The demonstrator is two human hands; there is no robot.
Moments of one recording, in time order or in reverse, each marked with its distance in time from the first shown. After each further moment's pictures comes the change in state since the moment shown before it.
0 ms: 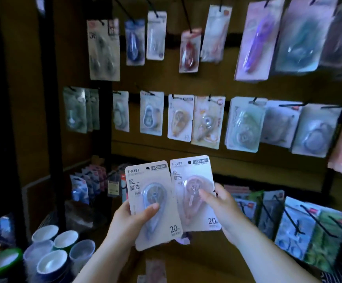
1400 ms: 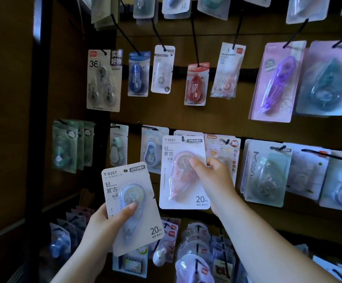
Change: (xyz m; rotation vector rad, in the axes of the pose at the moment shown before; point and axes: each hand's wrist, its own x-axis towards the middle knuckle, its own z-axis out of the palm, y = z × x) left_hand 0.109 0.061 -0.026 -0.076 0.094 0.090; right_hand 0.116 -0.114 0.045 -0.062 0.188 -0.285
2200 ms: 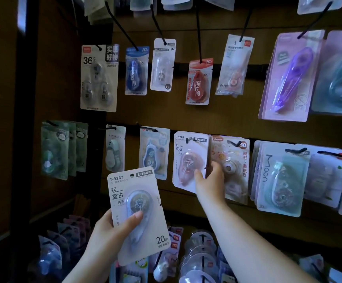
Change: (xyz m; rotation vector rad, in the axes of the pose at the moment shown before) left_hand 0.036 -0.017 0.007 0.008 -0.025 0.024; right_hand 0.057 0.053 0.023 -0.293 0.277 -0.012
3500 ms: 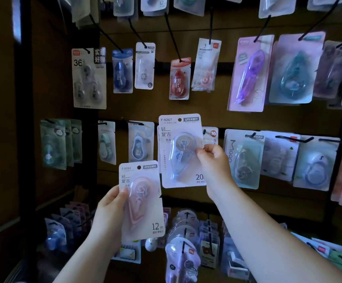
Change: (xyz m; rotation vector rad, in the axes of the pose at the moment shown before) left_hand -0.063 0.034 0.037 -0.017 0.042 0.013; right_hand -0.047 -0.045 -0.087 0.342 -0.113 0.054
